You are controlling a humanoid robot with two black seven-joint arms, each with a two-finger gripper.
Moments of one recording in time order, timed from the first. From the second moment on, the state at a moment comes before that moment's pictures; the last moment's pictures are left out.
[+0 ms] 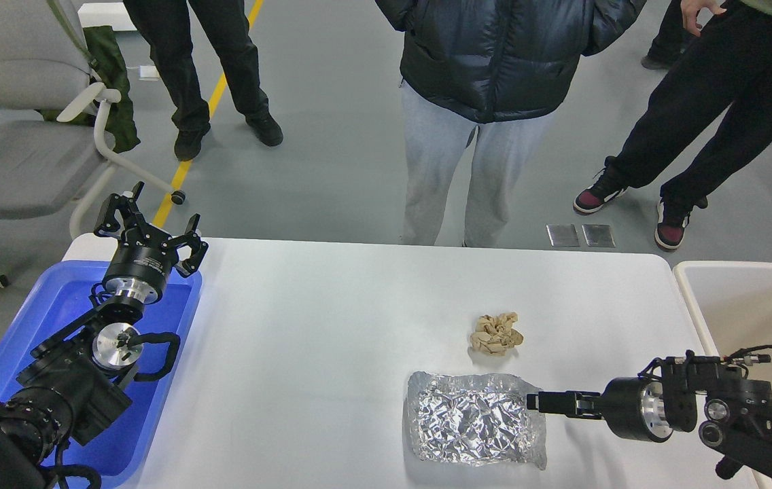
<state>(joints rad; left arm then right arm) -0.72 0.21 -0.75 -0.21 -0.11 -0.59 -0.52 0.60 -0.69 0.26 1.24 -1.38 0.25 0.12</state>
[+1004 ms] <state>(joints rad) -0.72 0.21 -0.75 -0.21 -0.11 -0.59 -0.52 0.57 -0.61 0.24 1.17 -1.38 0.20 0.14</state>
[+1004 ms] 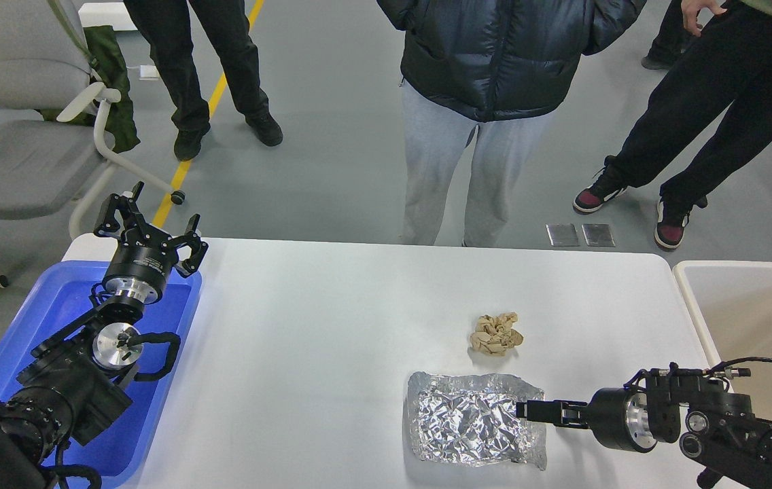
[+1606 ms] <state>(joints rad) -0.72 0.21 -0.75 -0.21 -0.11 -0.59 -0.52 0.55 -0.58 0.24 1.15 -1.38 0.18 0.15</state>
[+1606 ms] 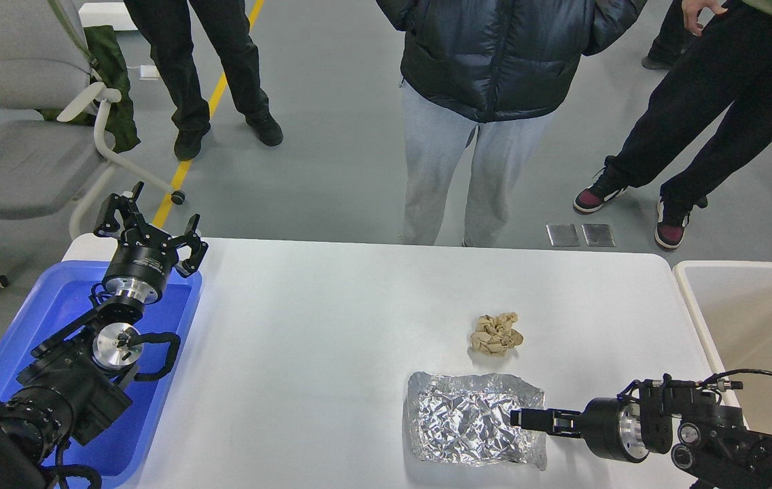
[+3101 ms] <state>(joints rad) -0.72 0.21 -0.75 -0.21 -0.11 -0.59 -0.52 0.62 -0.84 0.24 1.33 -1.32 0.20 0.19</state>
